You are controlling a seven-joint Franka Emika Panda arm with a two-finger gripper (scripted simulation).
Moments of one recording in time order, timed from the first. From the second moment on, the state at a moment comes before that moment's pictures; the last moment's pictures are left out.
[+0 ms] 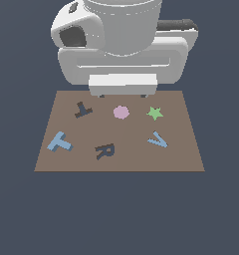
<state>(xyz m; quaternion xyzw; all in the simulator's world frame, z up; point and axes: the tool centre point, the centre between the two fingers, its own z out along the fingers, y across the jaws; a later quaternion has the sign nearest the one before) 0.009 0.007 0.186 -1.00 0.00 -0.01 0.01</state>
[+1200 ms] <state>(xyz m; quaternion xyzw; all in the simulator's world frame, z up) 0.056 -0.103 0.099 -0.99 0.13 0.00 0.00</state>
